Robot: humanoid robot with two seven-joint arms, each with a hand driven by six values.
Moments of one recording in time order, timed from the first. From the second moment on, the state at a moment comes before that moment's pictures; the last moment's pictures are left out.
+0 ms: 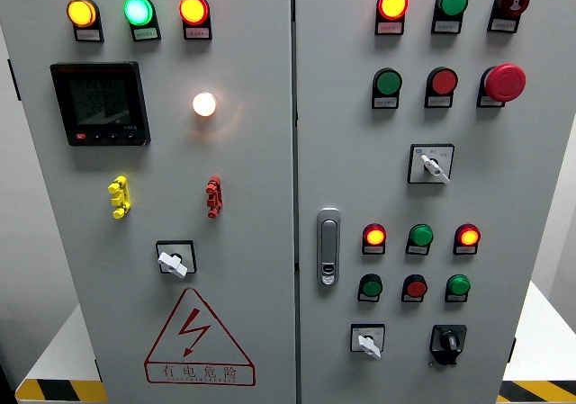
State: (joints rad) left arm -0.01 -0.09 0.04 -0.12 -0.07 -0.02 -0.15; right arm -0.13 0.11 0.87 0.00 -0.86 0.13 -0.05
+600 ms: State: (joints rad) left arm -0.01 -0.09 0.04 -0.12 -0.07 -0.02 -0.15; right arm -0.10 0.10 1.16 0.00 -1.09 0.19 -0.05
